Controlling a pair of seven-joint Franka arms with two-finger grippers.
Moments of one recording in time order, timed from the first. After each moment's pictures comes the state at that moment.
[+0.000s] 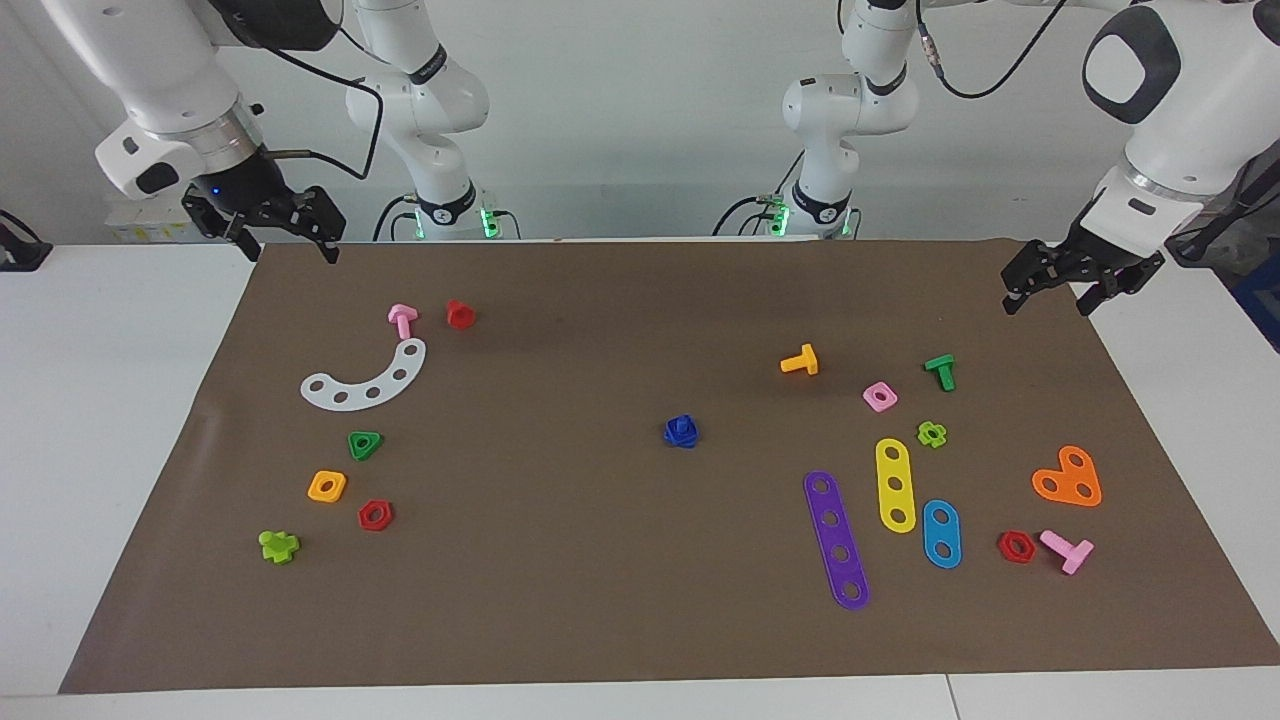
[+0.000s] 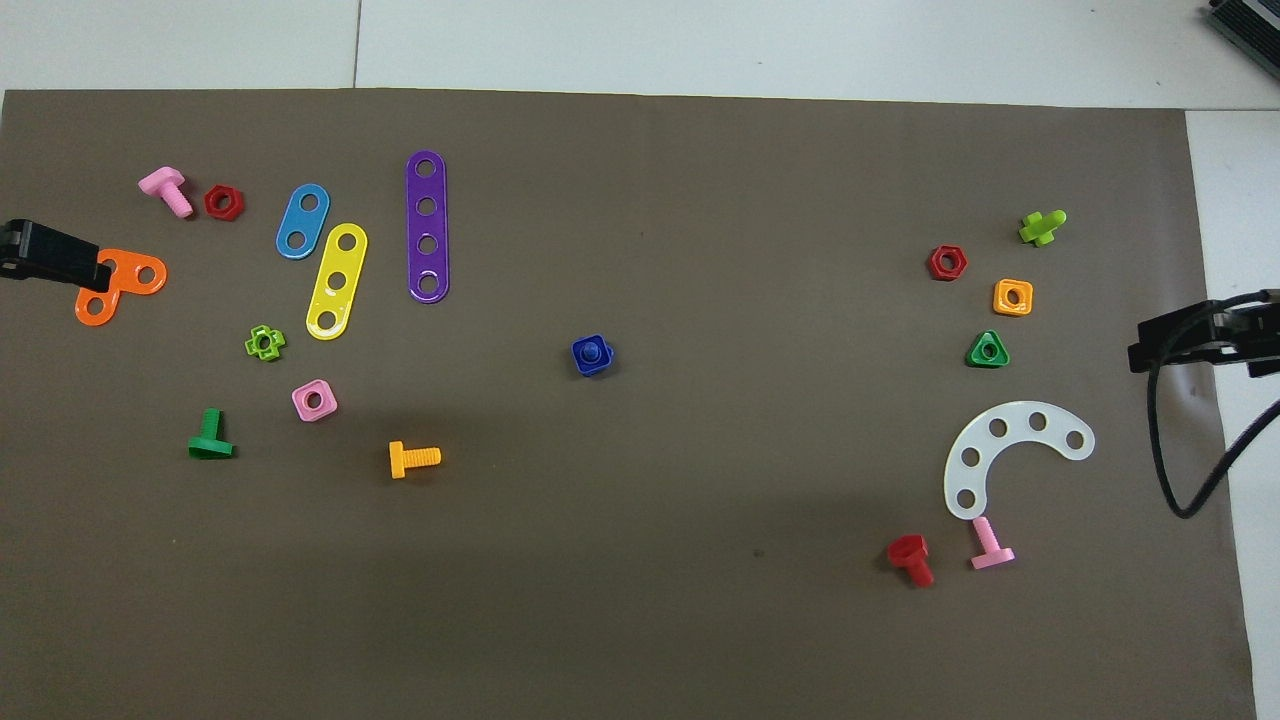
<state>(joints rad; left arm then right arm) -0.06 0.13 0.11 -1.45 -0.03 1.58 0.16 0.05 -0.02 -0.10 -1.56 -0.01 1.46 0.02</state>
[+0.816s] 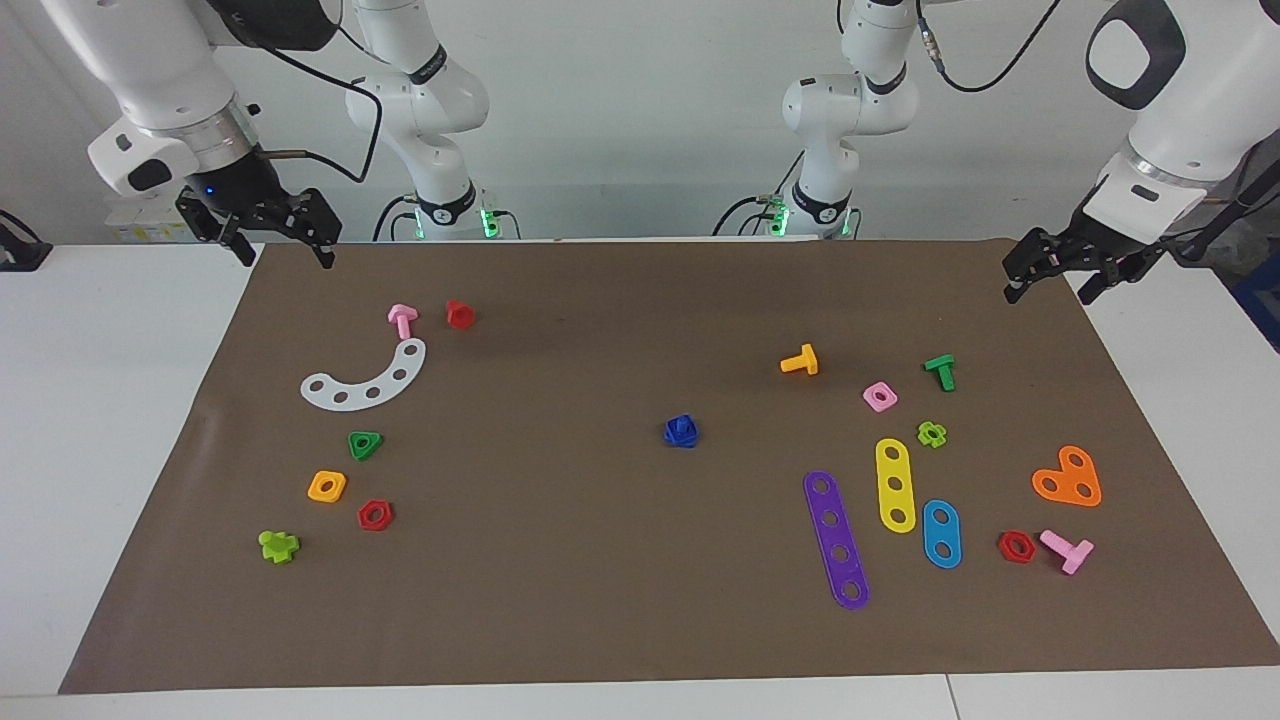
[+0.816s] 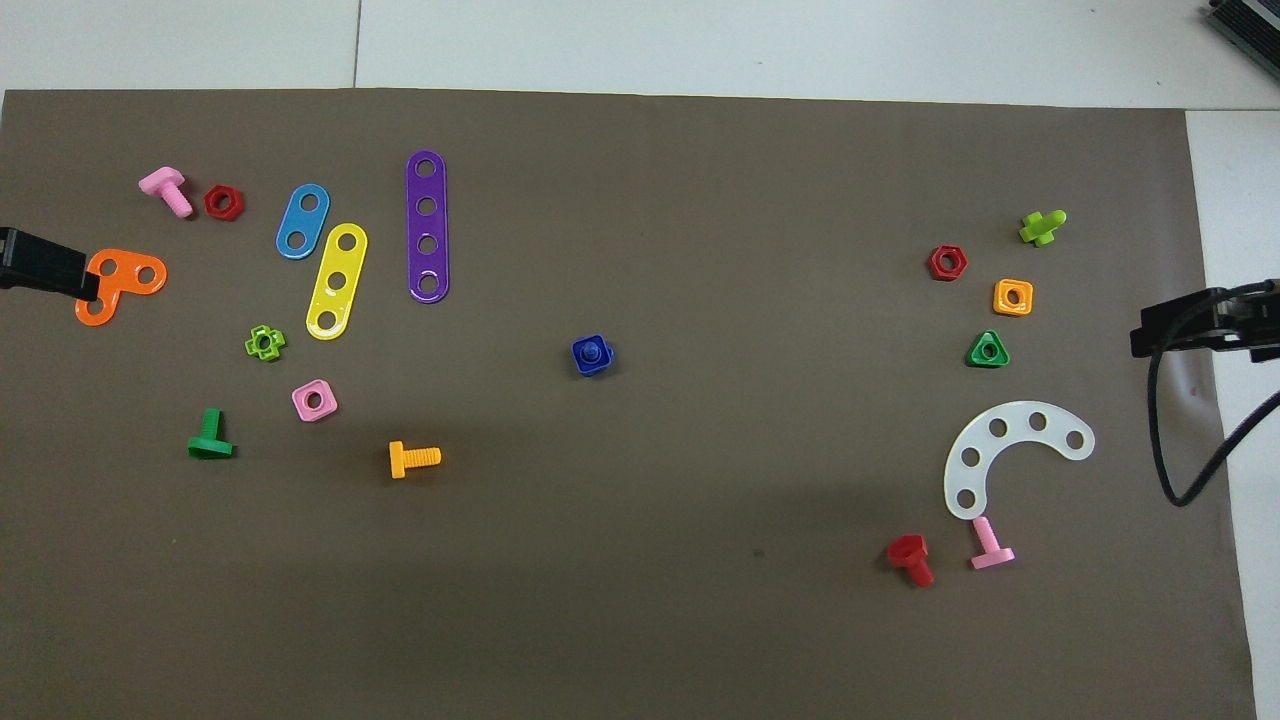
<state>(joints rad) -0.06 0.12 0.12 -1.45 -0.02 1.55 0.16 0.06 -0.02 -0.10 -1.56 -0.01 1.50 0.02</state>
